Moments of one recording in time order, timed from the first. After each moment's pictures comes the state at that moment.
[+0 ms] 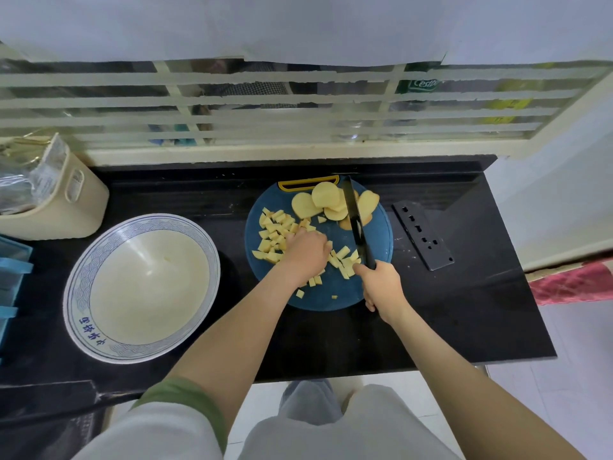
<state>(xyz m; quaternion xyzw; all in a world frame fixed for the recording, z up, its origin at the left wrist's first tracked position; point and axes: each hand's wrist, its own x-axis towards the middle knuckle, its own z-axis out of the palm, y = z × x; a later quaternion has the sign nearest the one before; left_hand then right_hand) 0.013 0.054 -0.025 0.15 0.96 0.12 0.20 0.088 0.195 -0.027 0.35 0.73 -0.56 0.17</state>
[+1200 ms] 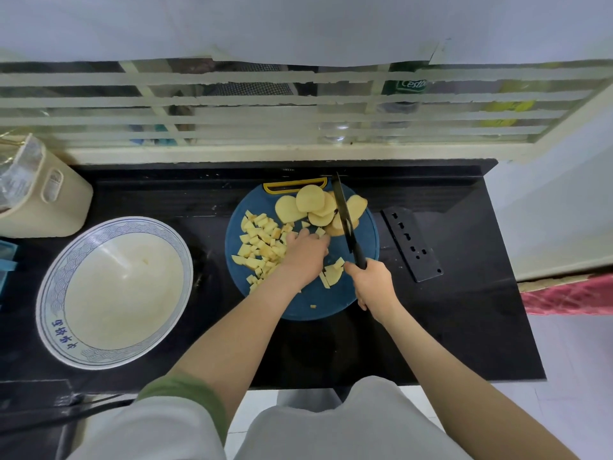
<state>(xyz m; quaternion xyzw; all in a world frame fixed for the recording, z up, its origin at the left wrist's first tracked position) 0.002 0.097 -0.036 0.18 0.96 0.05 0.19 0.064 0.229 -0.037 0.31 0.75 -0.56 0.19</state>
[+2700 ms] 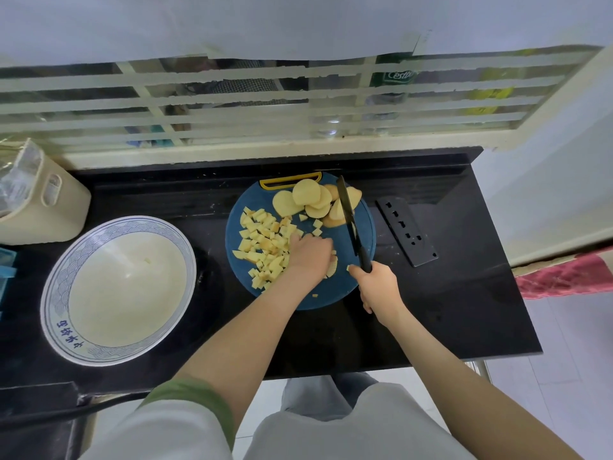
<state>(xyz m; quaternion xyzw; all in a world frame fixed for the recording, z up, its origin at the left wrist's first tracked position) 0.023 0.106 -0.029 0.17 0.96 0.01 0.20 0.098 0.228 -0.031 0.33 0.74 -0.55 0.18</state>
